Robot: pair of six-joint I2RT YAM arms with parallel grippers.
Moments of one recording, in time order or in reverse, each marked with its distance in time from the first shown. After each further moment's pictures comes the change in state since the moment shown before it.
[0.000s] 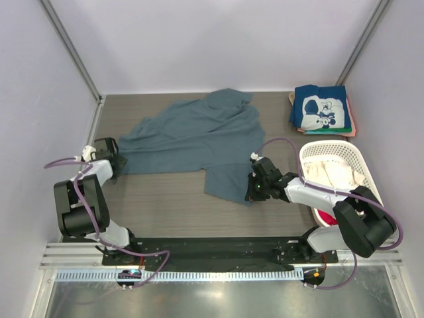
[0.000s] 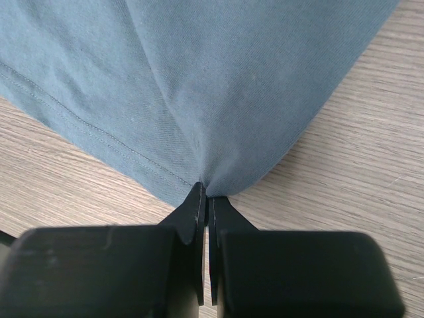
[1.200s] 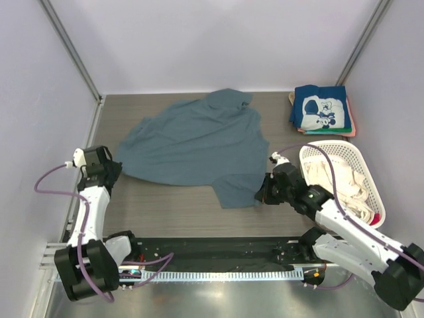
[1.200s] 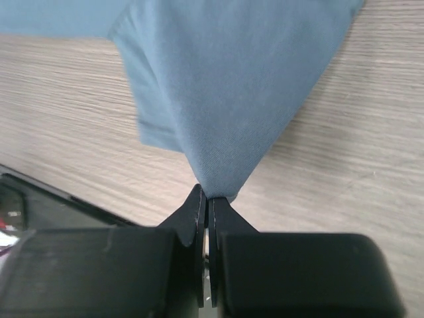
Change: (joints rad) left arm 0.002 -0.493 -0.098 -0.154 0.130 -0.013; right arm 0.000 -0.478 -0.024 -0.267 0.036 0.078
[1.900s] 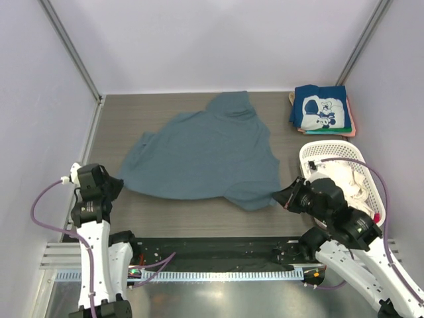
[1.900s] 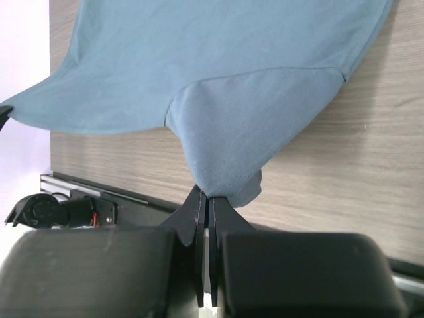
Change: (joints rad) left arm 0.000 -0.417 0.012 -0.388 0.093 0.036; right arm 0.000 -0.465 0.147 -0.352 0.095 0.208
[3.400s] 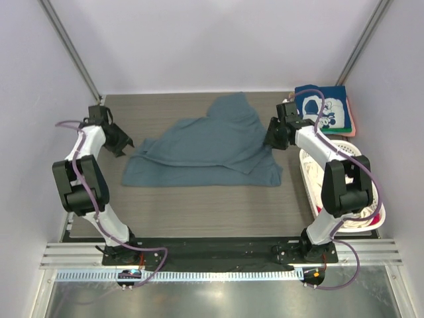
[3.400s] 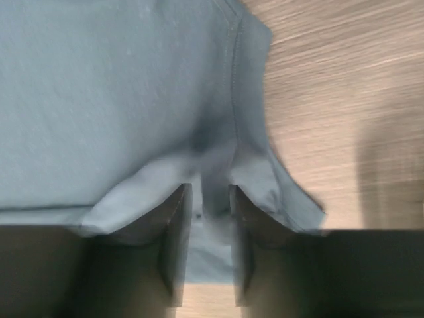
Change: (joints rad) left arm -0.018 1.120 0.595 0.087 0.177 0.239; right arm -0.420 1.260 0.532 0.340 -0.022 -0.322
